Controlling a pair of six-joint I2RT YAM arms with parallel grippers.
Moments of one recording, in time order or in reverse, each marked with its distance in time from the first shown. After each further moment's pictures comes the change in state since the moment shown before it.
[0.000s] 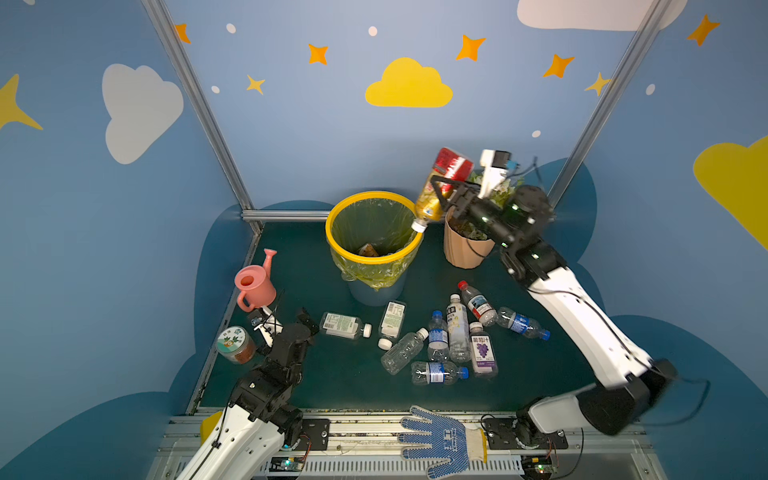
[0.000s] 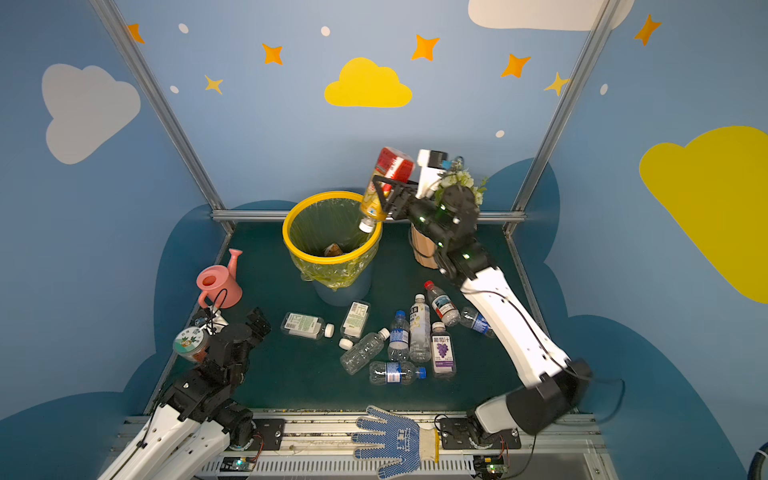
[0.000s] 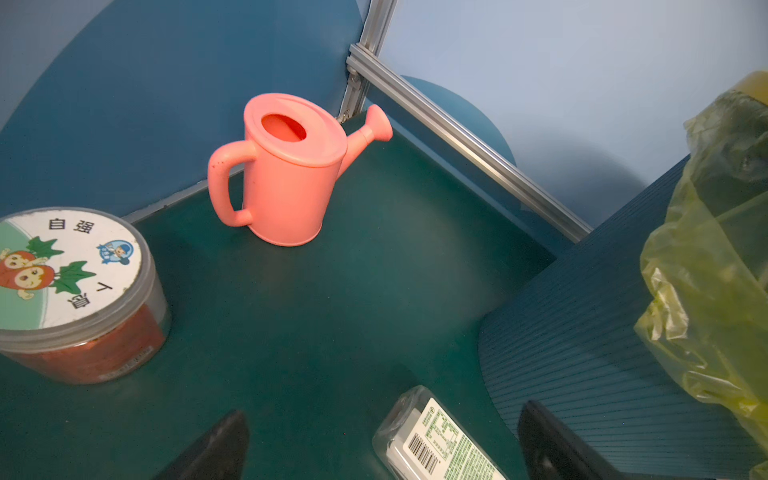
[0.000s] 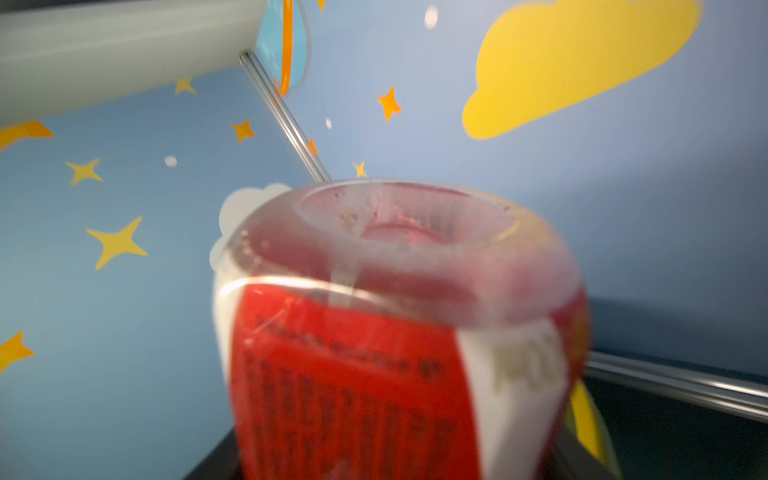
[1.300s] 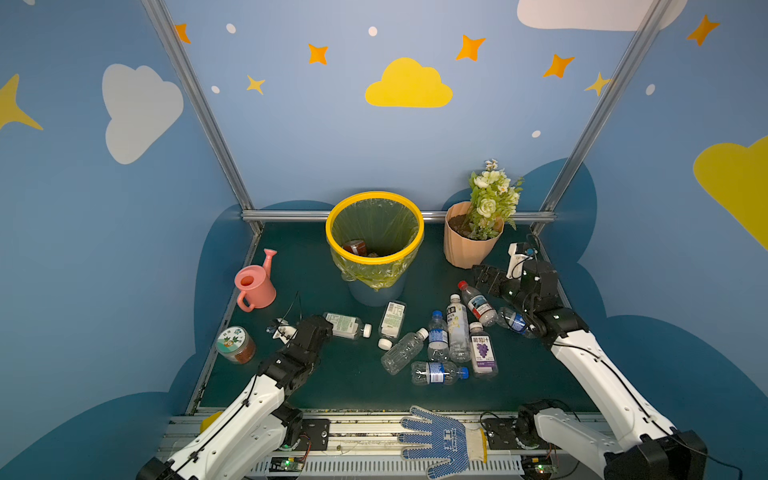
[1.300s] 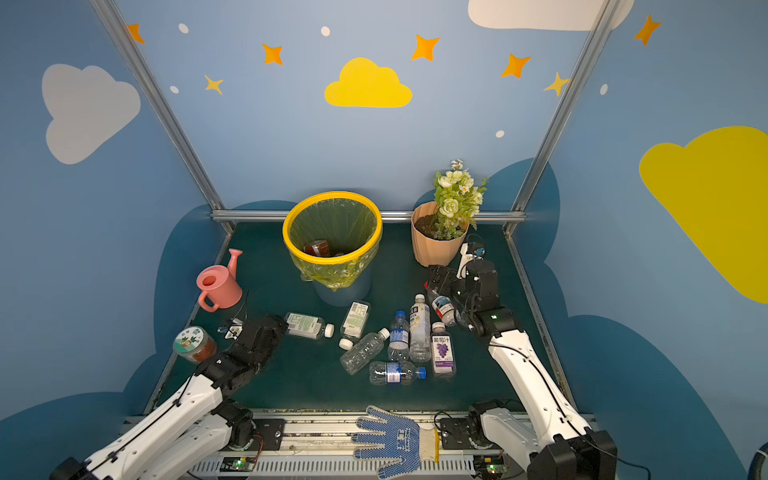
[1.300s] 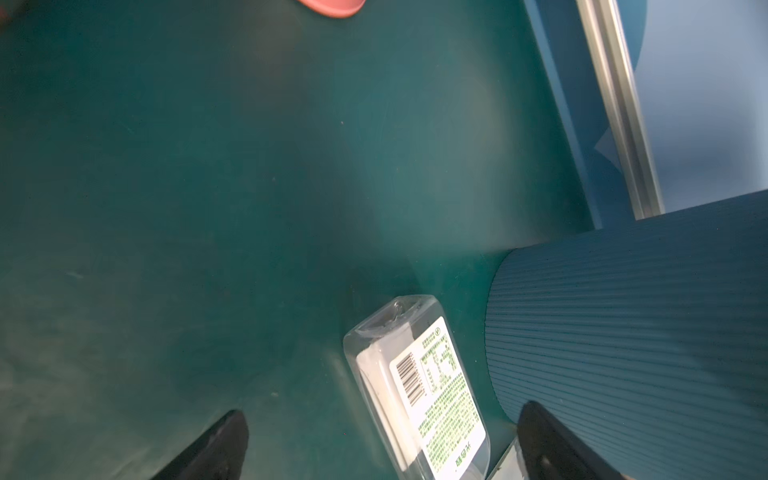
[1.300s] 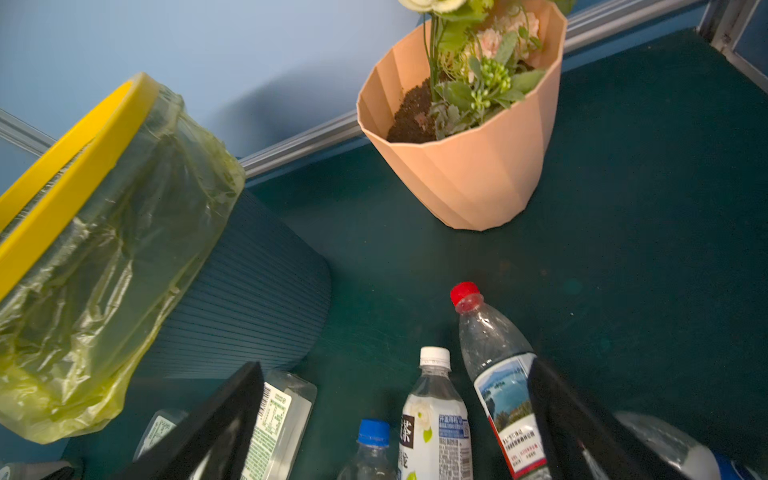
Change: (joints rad) left arm 0.028 0.300 -0.068 0.113 0.275 -0.507; right arm -0.294 -0.532 -0.856 -0.258 0.219 -0.090
